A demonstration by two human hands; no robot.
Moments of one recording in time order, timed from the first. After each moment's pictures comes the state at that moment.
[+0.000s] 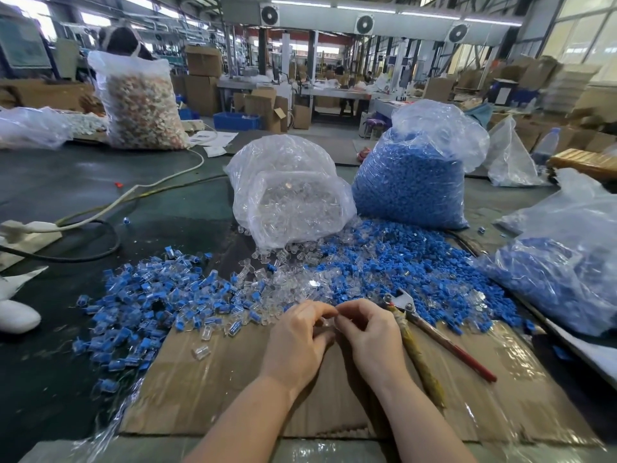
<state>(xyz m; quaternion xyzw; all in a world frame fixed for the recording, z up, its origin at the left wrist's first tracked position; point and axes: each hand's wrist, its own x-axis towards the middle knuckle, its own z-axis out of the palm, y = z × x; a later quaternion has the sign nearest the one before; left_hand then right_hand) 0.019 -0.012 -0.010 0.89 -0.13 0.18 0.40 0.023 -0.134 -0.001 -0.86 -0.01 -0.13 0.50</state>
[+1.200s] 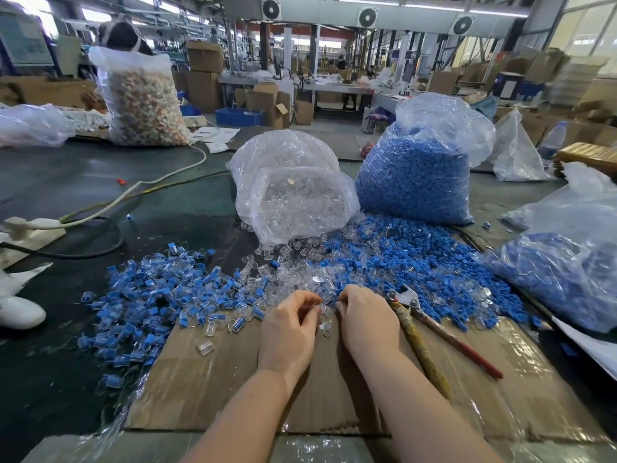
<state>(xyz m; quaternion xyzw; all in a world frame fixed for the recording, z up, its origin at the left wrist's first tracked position) 0.019 -0.006 -0.010 0.85 0.00 0.17 0.51 0.046 -0.120 0.006 -0.98 0.00 -0.11 0.15</state>
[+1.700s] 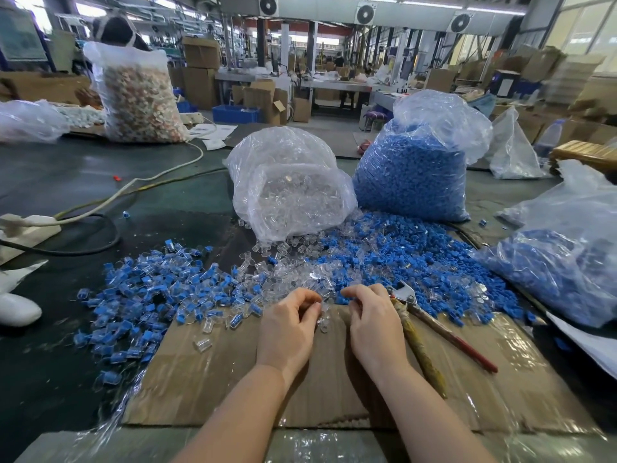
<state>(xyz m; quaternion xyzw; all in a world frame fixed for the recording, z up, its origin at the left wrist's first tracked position) 0.020 -0.004 -0.010 0.86 -0.02 0.16 0.49 0.028 -0.131 0.001 -0.93 -0.02 -0.17 0.33</state>
